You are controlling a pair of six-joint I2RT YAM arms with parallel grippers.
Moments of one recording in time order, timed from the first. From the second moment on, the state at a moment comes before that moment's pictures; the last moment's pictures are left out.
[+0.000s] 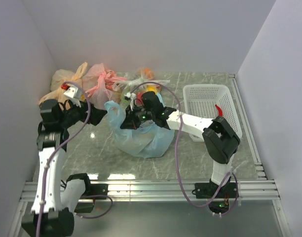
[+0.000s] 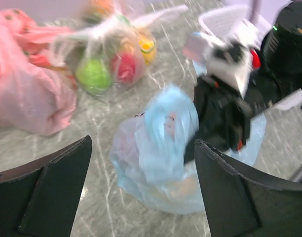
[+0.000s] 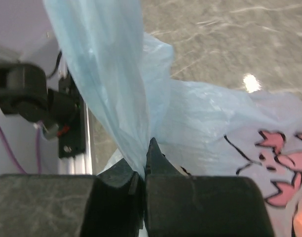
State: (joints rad) left arm 0.13 0.88 0.91 -0.34 0.78 -0.04; right arm 0.82 1.84 1.29 0.10 -0.67 0.20
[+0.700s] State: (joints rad) left arm 0.00 0.96 0.70 -0.07 0.83 -0.20; right arm 0.77 1.84 1.31 0.18 -0.68 0.49
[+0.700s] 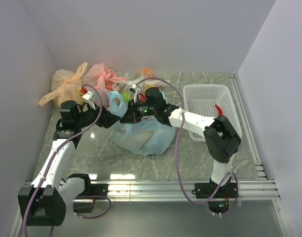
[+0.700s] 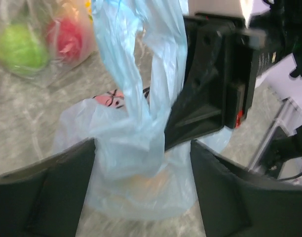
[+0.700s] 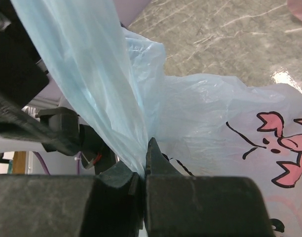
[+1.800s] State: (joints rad) left arm -0.01 1.23 0.78 -0.19 1.29 0.06; right arm 0.72 1.70 1.24 -0.09 -0.83 -0.03
